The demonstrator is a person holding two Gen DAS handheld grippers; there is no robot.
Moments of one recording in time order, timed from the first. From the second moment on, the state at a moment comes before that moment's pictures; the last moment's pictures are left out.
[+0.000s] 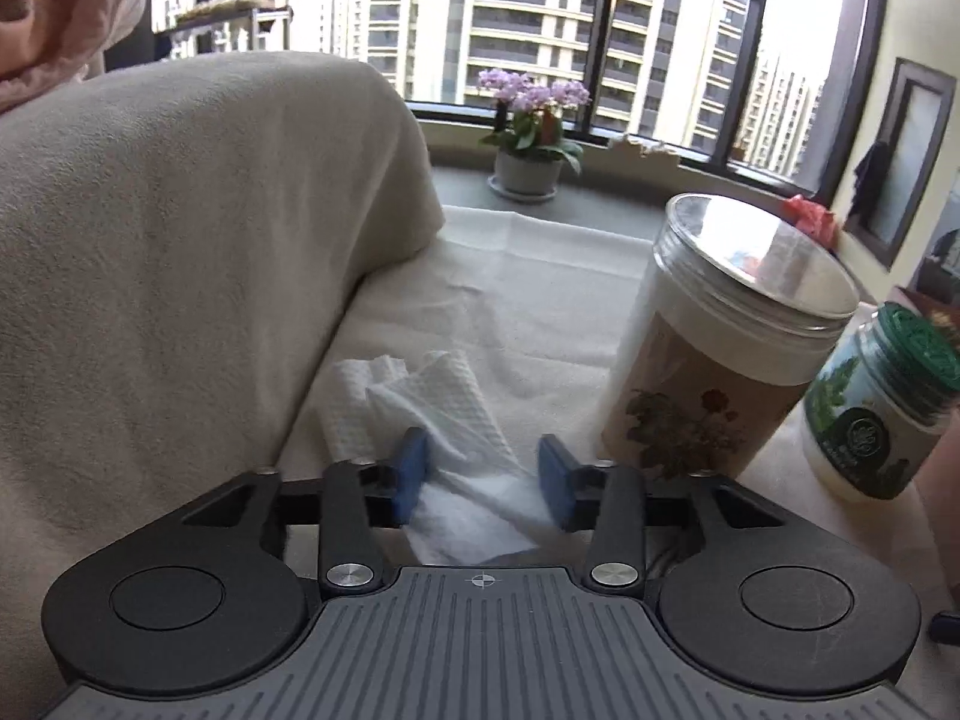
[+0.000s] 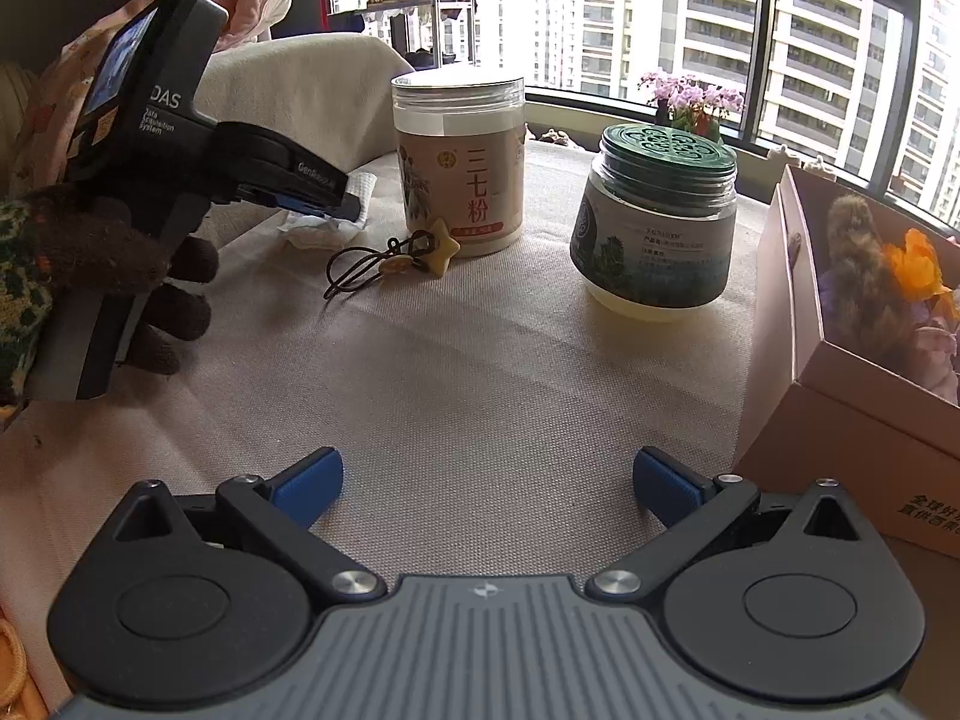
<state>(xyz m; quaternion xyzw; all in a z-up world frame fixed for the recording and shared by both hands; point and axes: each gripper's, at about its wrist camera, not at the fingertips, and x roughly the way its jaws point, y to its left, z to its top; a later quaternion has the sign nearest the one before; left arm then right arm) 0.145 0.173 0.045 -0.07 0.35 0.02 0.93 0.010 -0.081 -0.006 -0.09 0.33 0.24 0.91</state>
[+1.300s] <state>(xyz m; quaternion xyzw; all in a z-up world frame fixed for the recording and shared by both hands) 0.121 0.209 0.022 -0.14 0.30 -0.04 0.94 0.095 0.042 0.017 -0.14 0.33 0.22 0.90</state>
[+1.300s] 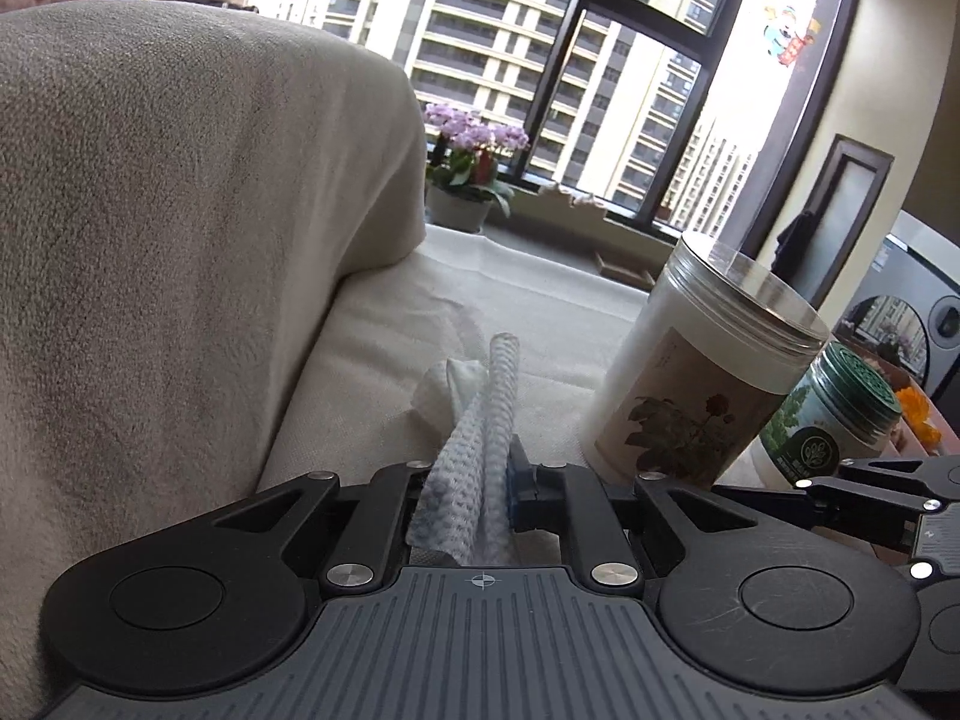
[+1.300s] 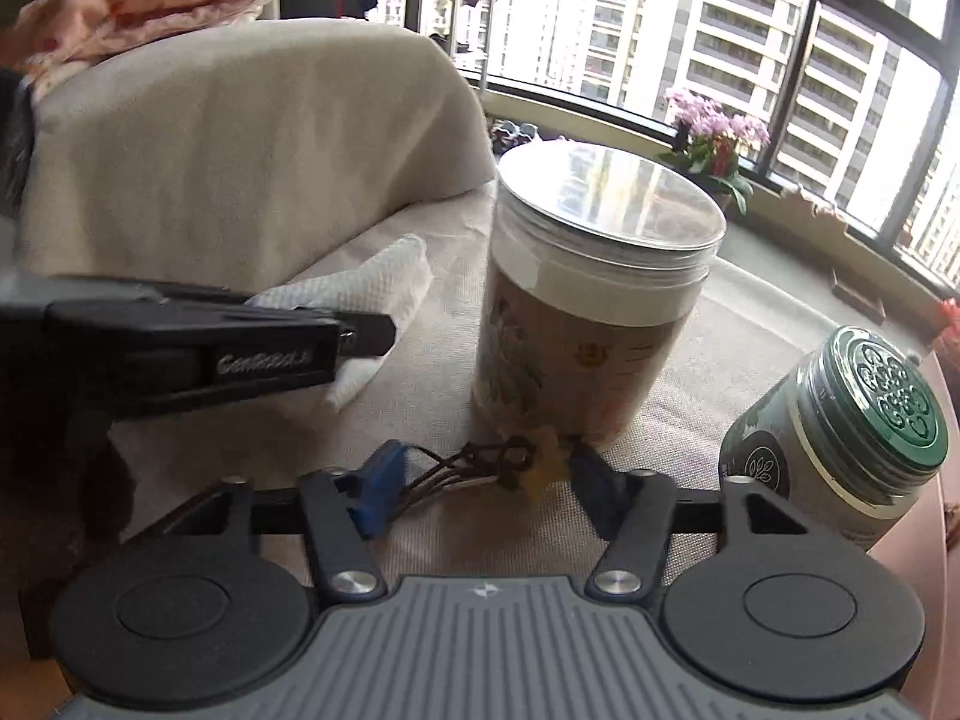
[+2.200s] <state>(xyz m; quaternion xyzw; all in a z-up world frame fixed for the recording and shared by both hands) -0.011 0.060 0.088 -0.03 0.28 -0.33 0.90 -0.087 -0.170 0.104 -0.06 0.23 0.10 0.97</state>
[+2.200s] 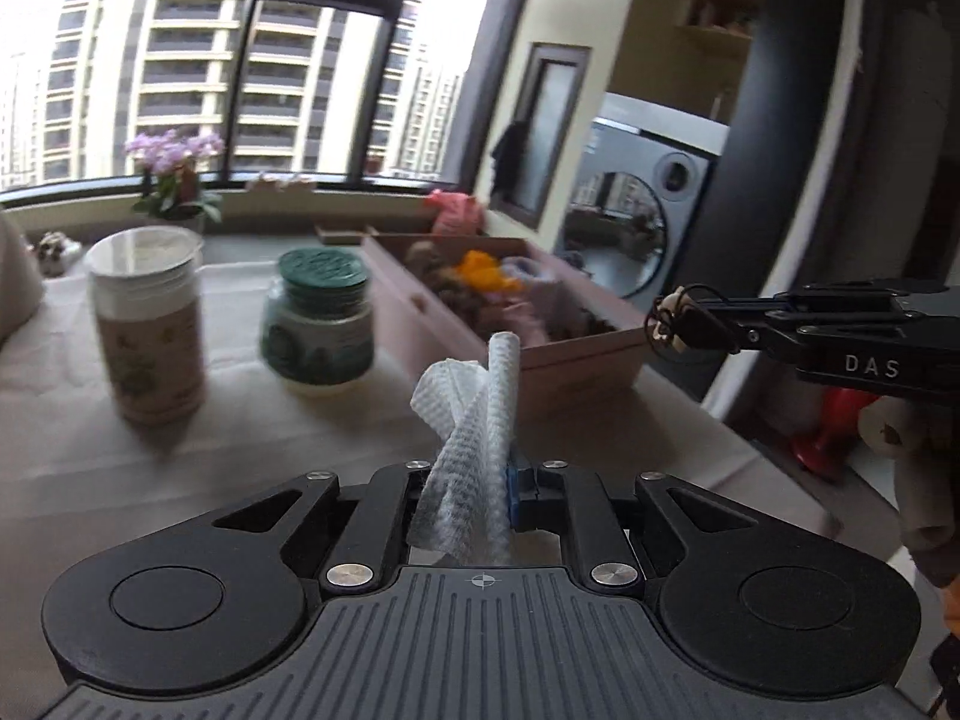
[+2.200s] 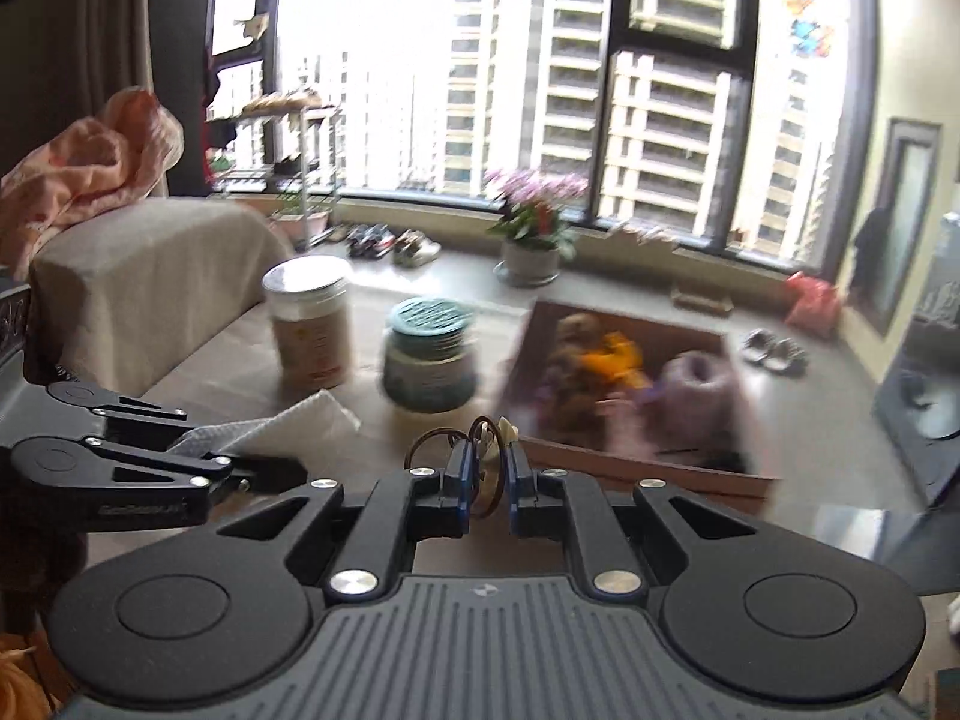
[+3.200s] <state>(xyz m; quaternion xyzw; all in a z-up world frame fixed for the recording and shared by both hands) 0.163 -0.094 0.050 0.14 0.30 -0.36 0.87 0.156 -0.270 0.075 0.13 0.40 0.11 0.90</state>
